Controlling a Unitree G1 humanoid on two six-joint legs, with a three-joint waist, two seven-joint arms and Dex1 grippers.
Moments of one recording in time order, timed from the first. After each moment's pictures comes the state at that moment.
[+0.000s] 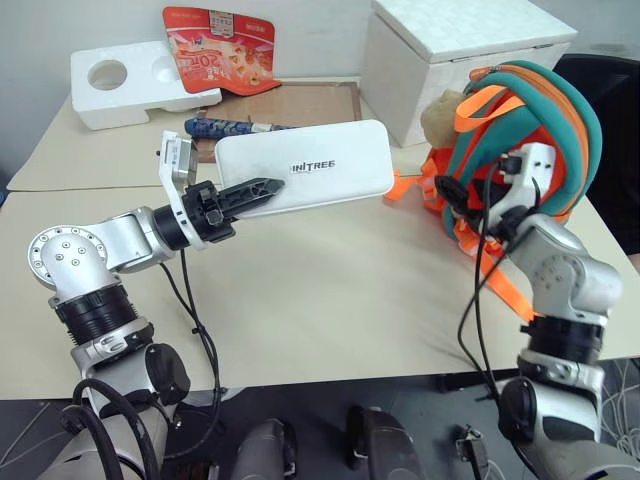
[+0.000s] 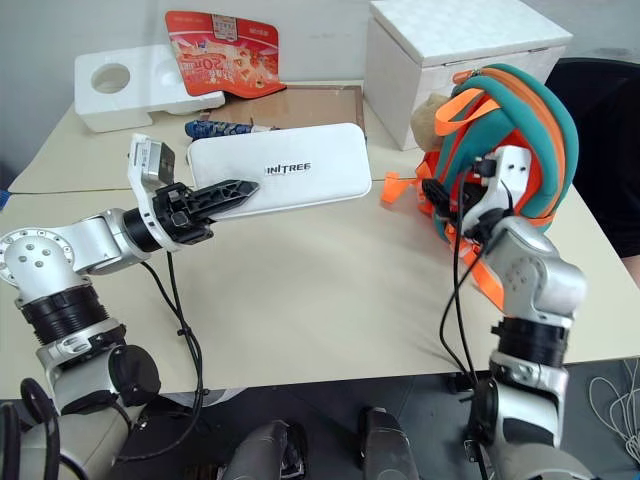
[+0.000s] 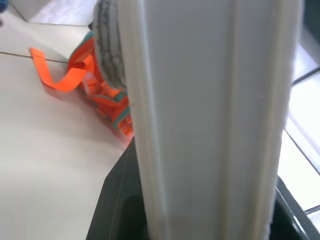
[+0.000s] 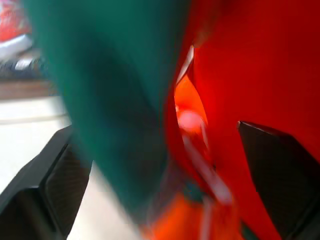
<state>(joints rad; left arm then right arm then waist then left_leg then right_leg) -0.85 0.41 0.62 0.09 -1.03 1.60 -0.47 -0.78 -0.34 -0.39 0.17 0.41 0.74 0.29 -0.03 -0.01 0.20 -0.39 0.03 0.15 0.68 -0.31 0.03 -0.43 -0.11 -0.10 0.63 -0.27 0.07</state>
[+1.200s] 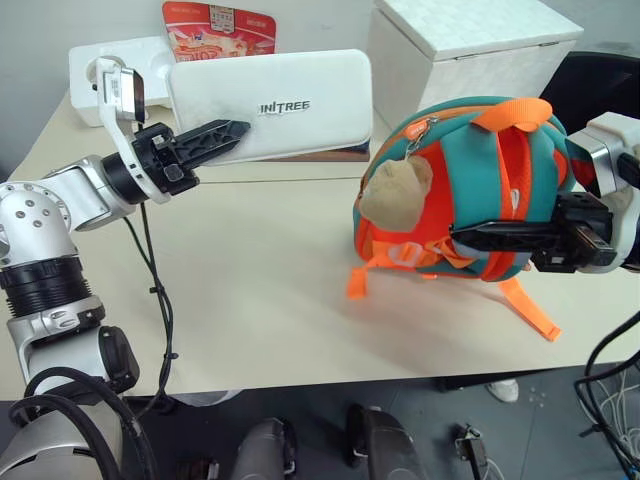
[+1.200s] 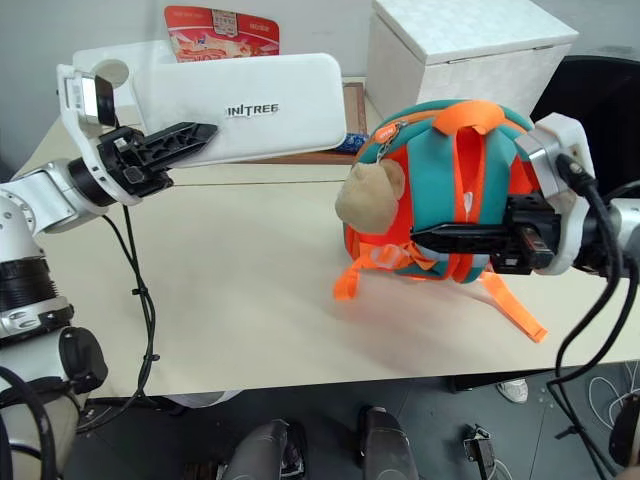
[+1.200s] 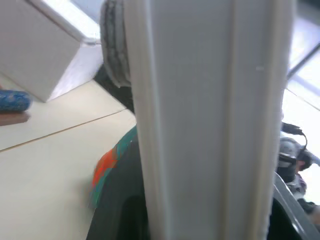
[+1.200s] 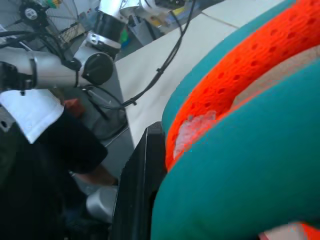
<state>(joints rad) -0.95 0.62 0.41 0.19 -1.02 1.26 -0.78 -0.59 -1.02 -0.33 -0.24 1.15 1.20 1.16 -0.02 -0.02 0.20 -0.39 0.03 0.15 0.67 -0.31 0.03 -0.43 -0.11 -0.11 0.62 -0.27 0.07</state>
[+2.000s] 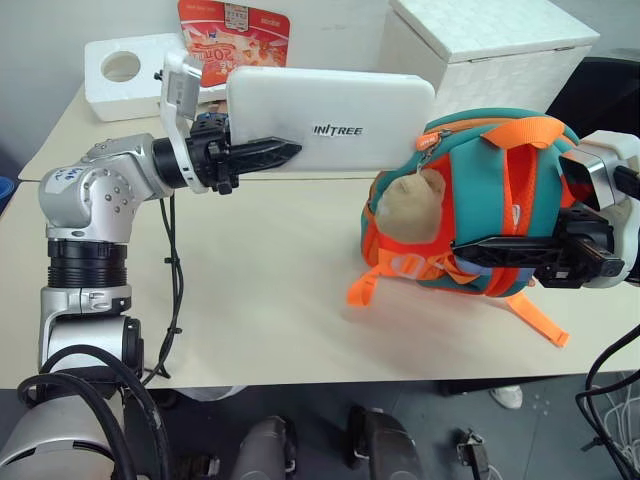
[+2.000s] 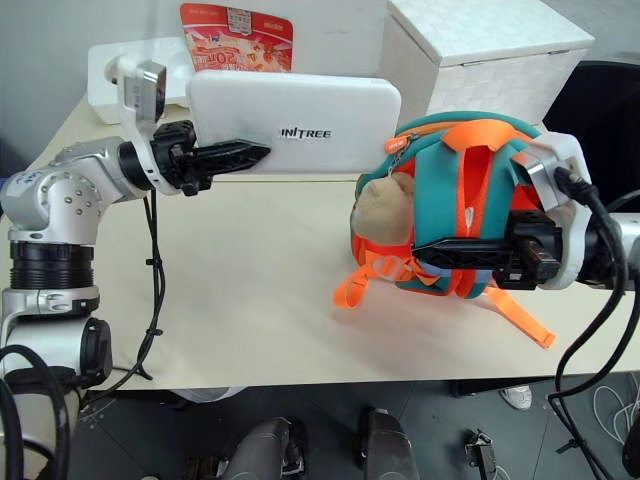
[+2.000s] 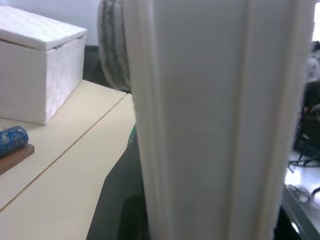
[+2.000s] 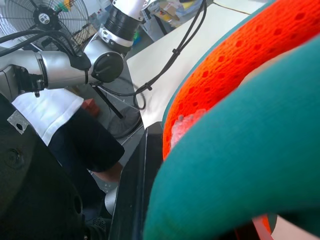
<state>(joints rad) -1.03 0.63 0.06 0.29 -0.67 0.77 -1.13 -0.55 -1.04 -0.33 -0.24 1.23 1.22 1.10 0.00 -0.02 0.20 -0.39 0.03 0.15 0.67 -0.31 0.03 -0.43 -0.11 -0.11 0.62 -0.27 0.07</state>
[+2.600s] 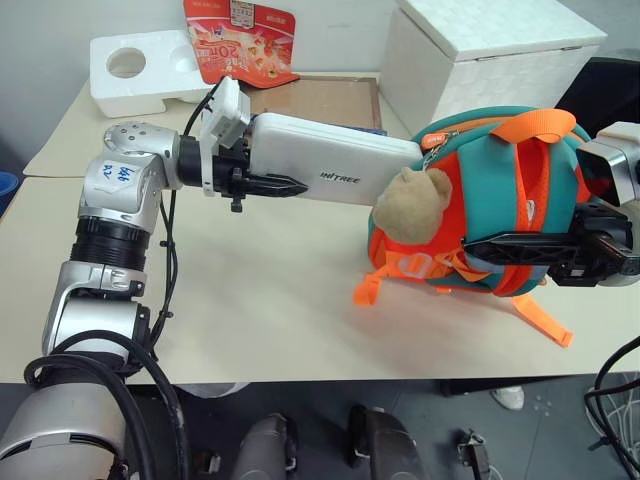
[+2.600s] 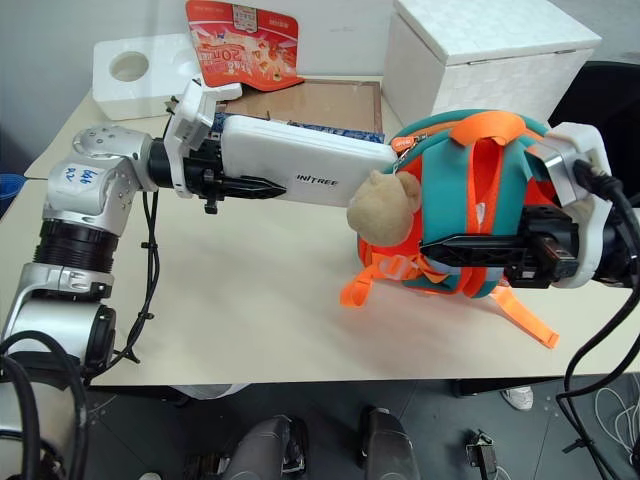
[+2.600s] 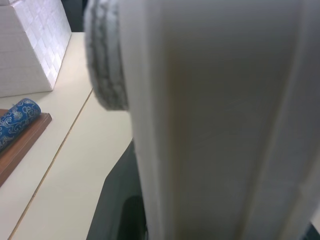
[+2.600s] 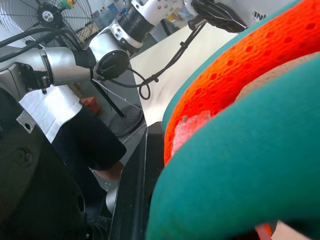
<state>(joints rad) -1.14 0.60 -0.12 0.53 -0.34 0.36 -1.34 -0.55 -1.08 -0.36 -0.24 1.25 1.21 1.12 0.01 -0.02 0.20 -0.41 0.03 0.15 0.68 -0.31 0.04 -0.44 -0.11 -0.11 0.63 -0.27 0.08</state>
